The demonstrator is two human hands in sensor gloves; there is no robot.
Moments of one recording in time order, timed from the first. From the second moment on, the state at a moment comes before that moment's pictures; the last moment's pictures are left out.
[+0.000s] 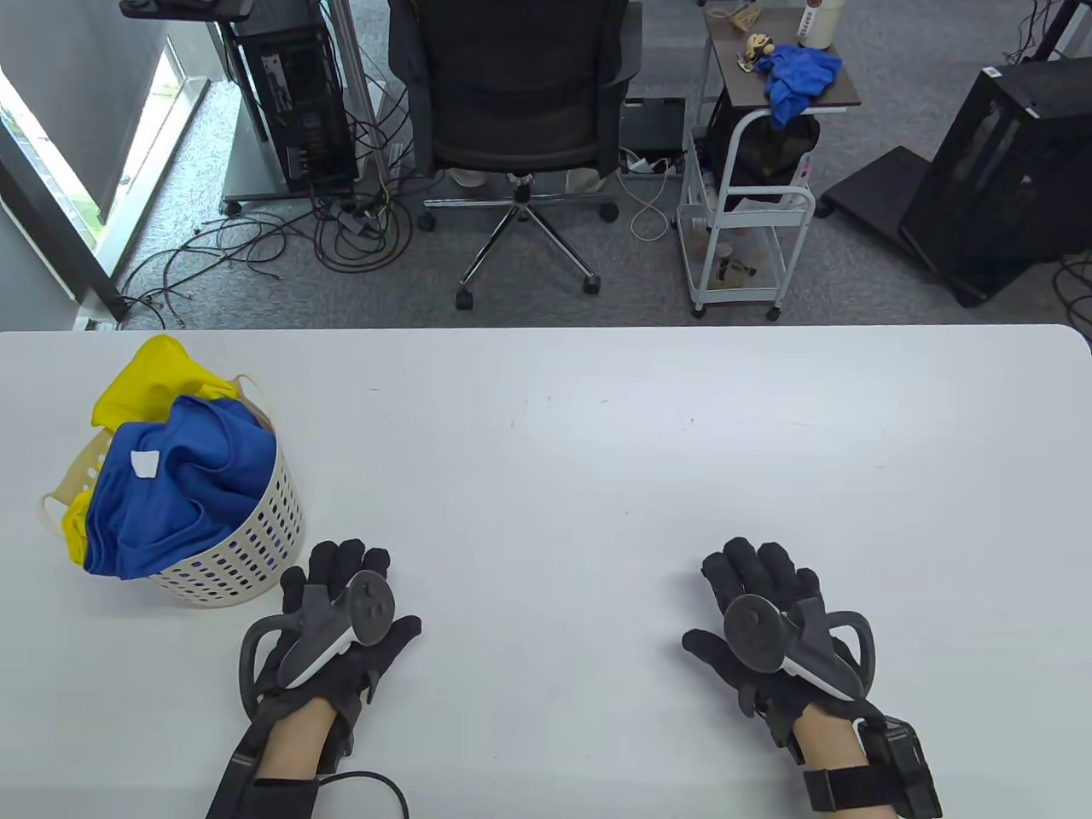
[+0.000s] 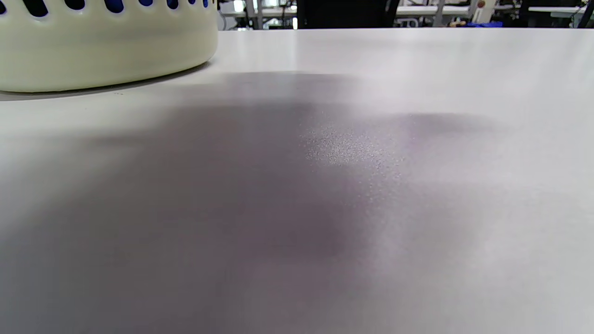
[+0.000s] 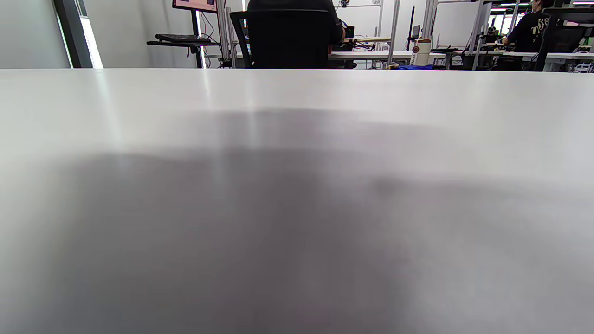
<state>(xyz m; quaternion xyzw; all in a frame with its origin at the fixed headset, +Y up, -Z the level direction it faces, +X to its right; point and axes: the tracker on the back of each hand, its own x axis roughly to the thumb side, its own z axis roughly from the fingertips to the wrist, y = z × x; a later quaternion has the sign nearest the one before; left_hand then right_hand) -0.247 -0.734 -0.296 -0.13 0.03 -0.02 0.99 0.197 -0.734 -0.283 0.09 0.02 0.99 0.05</state>
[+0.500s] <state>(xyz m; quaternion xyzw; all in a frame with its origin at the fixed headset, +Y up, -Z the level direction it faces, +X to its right) -0.282 -0.606 -0.294 0.01 0.12 -0.10 0.99 0.199 -0.733 -0.287 0.08 0.03 0.99 0.06</state>
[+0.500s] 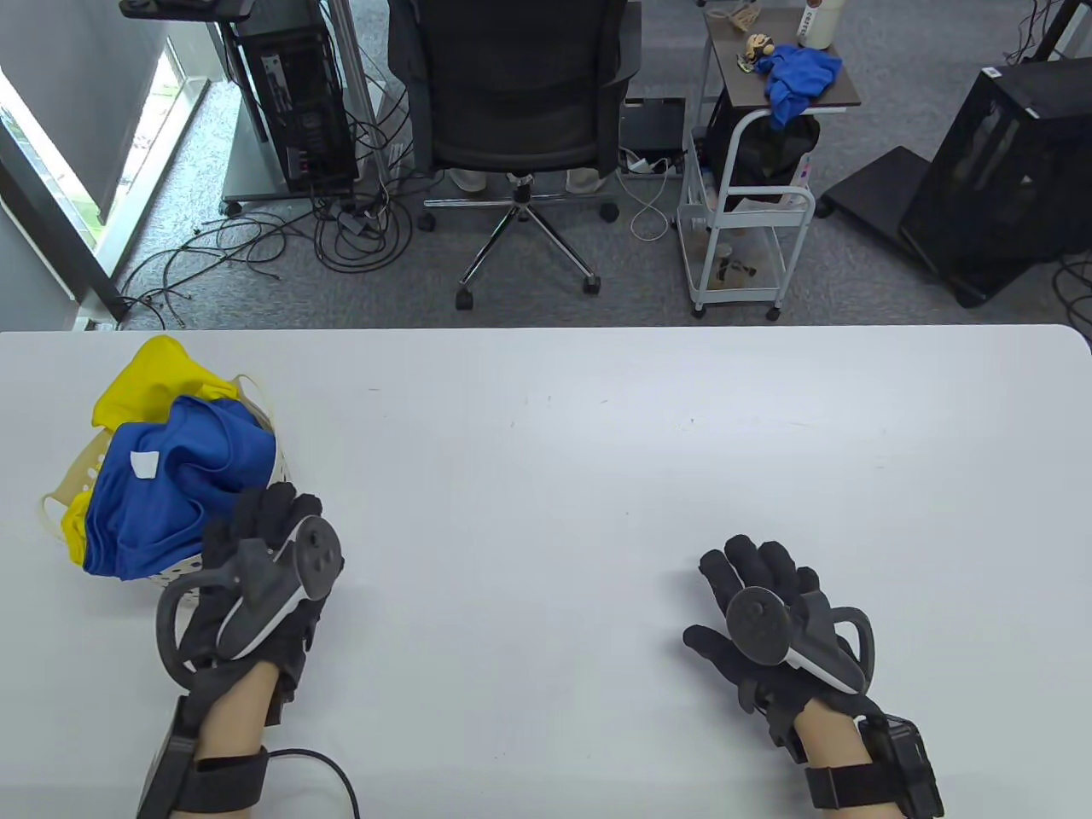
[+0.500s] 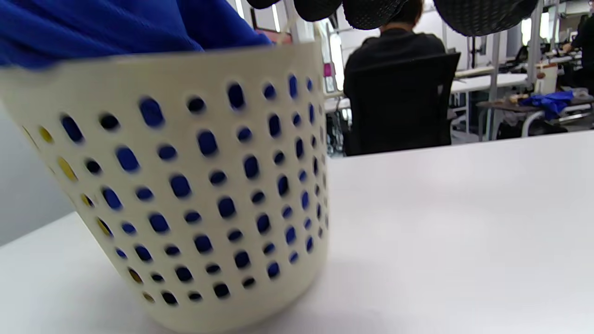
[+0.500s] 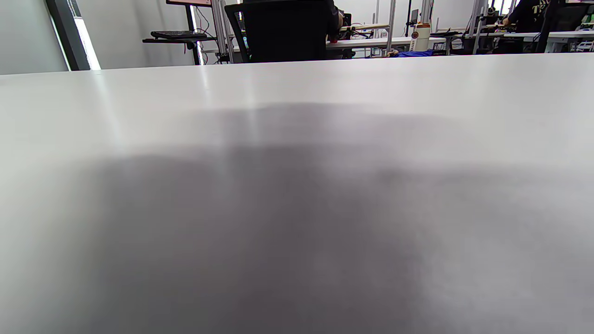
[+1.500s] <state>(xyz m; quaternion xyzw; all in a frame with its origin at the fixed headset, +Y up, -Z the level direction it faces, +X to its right) -0.347 -0.541 -0.272 0.02 0.27 -0.24 0.93 0.202 -0.732 -0.289 0.08 0.04 0.99 0.07</state>
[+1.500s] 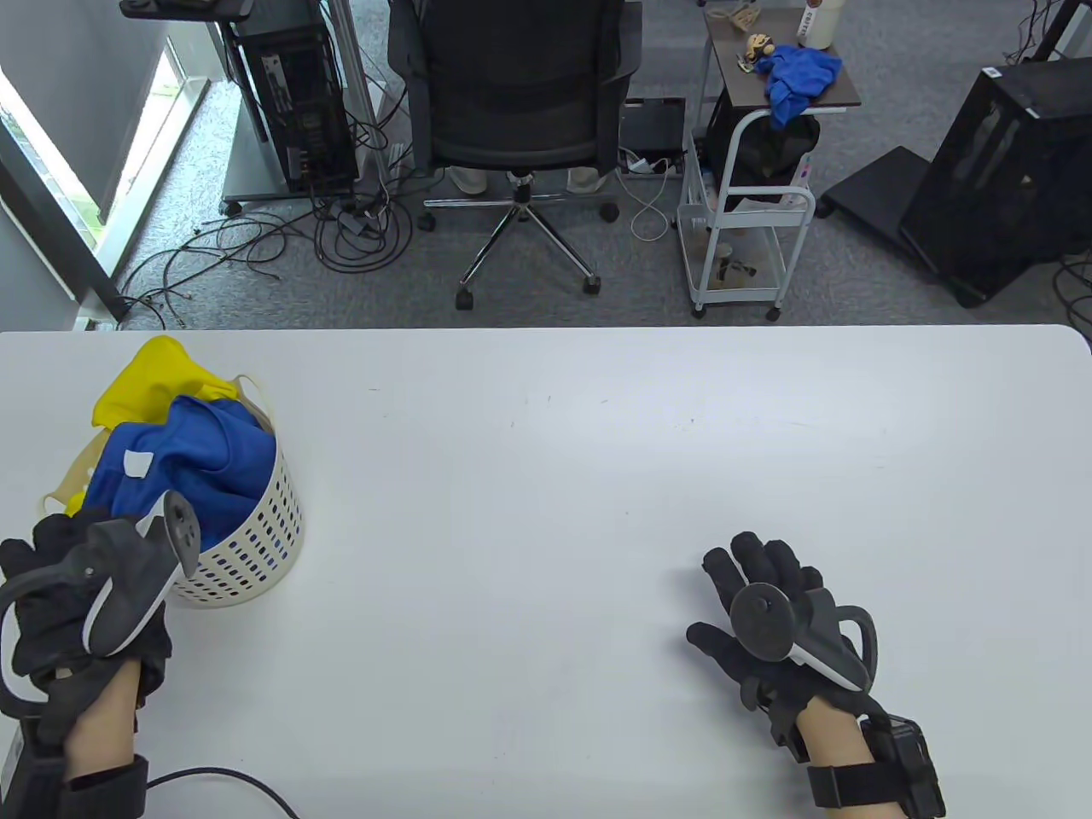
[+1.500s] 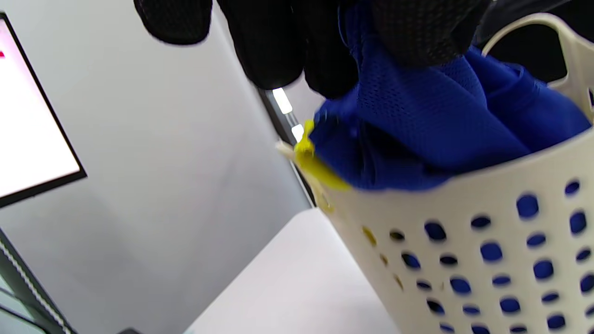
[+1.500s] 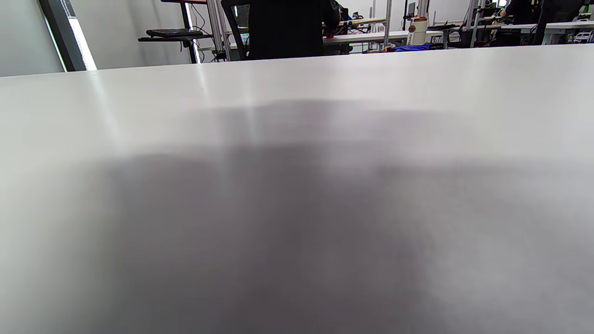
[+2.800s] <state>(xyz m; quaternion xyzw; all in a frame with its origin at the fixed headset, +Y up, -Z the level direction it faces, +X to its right) 0.058 -0.422 -0.269 0.26 -0.10 -0.11 0.95 0.215 -0.714 -0.275 0.12 -0.02 0.97 0.21</state>
